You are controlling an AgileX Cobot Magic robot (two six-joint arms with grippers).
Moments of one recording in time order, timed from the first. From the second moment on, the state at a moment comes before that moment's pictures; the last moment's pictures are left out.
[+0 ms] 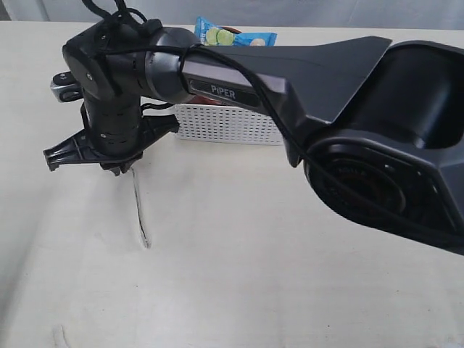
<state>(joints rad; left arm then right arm) -0.16 0.00 0.00 -0.02 0.22 -0.04 0.99 2.37 -1.99 0.00 0.98 0.43</state>
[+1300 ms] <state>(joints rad) -0.16 0.00 0.00 -0.02 0.22 -0.04 0.89 2.41 -1.99 0.21 0.89 0.18</state>
